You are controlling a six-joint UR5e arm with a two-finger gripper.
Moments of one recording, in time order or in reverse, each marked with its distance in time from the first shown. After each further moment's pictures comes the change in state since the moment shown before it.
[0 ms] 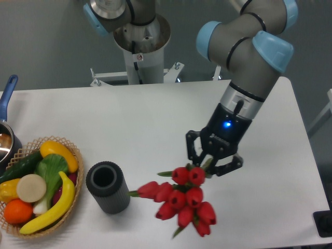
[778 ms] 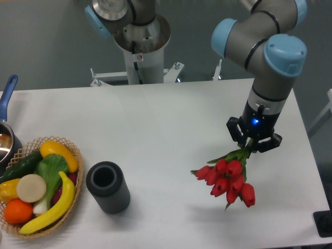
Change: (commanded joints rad) arm 0.120 0.002 -0.018 -0.043 0.445 0.112
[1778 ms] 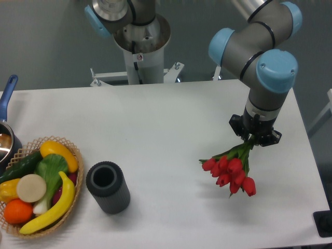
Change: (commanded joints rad) arm -0.014 -0.037 -0.037 -0.100 0.446 0.101
